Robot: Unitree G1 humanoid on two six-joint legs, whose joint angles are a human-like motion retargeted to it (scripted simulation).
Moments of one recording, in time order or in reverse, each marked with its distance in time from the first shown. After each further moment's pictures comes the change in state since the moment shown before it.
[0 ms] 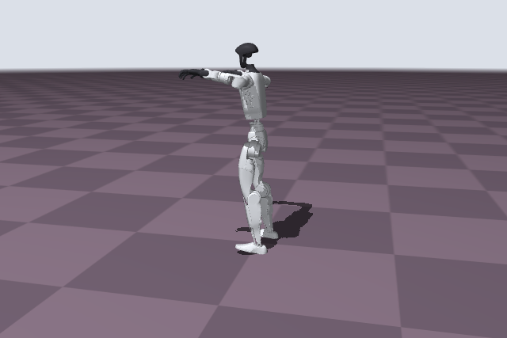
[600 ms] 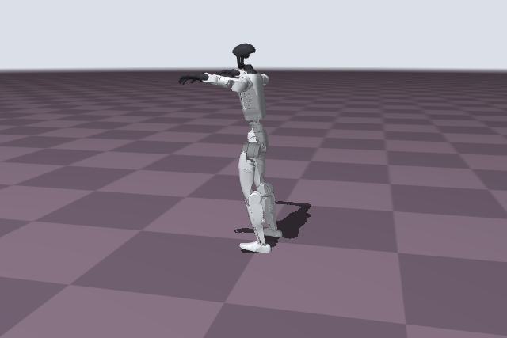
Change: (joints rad) left arm 0.102 -0.004 0.110 -0.059 0.004 0.009 -0.040; right arm 0.022 0.042 -0.017 -0.013 -0.001 0.015 0.016; waist 0.042 -0.054 0.005; left_leg 0.012 -0.013 0.024 0.043 -0.070 -0.005; right_leg 0.007 -0.025 0.027 0.019 -0.028 0.003
